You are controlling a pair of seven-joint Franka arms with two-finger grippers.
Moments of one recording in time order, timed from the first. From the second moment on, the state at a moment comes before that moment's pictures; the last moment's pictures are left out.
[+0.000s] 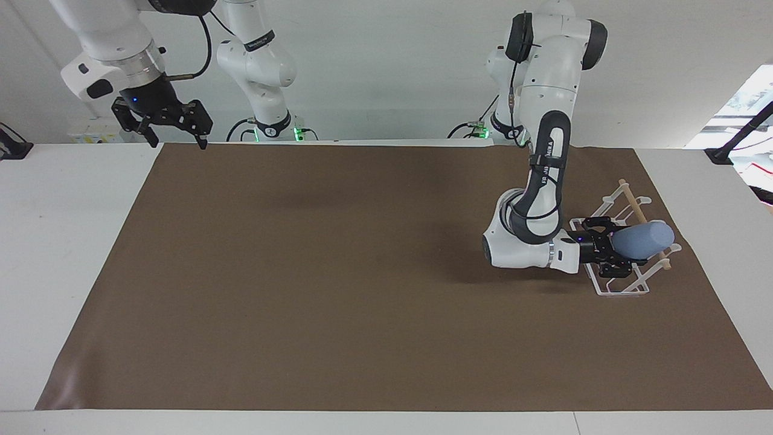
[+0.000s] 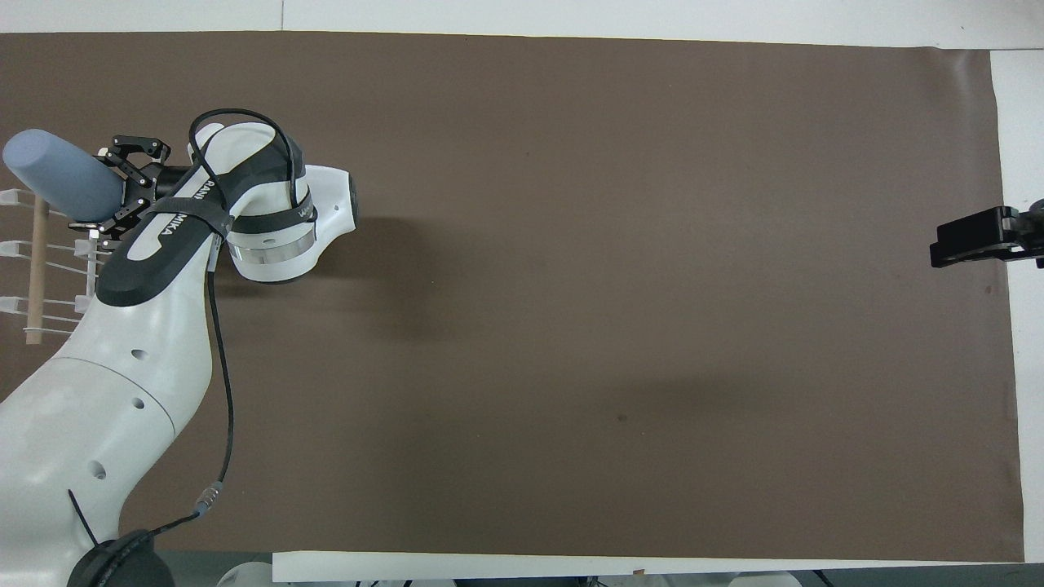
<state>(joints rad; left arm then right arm) -0.40 0.60 0.03 -1.77 1.41 1.36 -2.36 -0.39 -0.08 0.35 -1.61 -0.01 1.46 -0.01</state>
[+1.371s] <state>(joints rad) -0.42 0.39 0.01 -1.66 1.19 1.38 -2.11 0.04 -0.08 -0.11 -1.61 -0.01 1.43 -0.01</state>
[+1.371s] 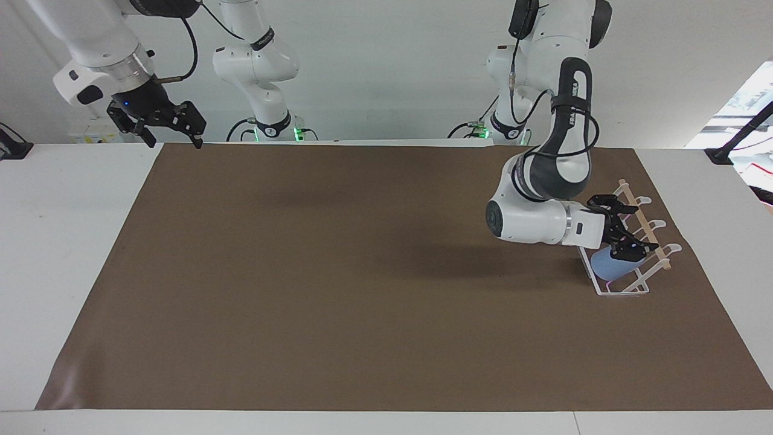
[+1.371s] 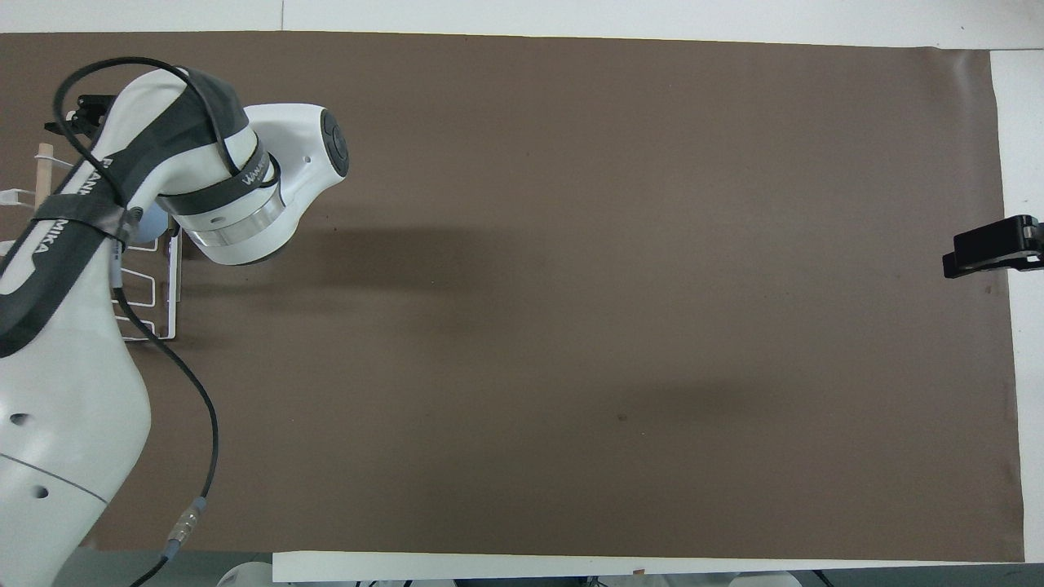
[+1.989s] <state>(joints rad) -0.24 0.09 0.02 -1.68 0.53 1.49 -1.36 0.00 -0.08 -0.07 -1.61 -0.01 1.43 -0.01</state>
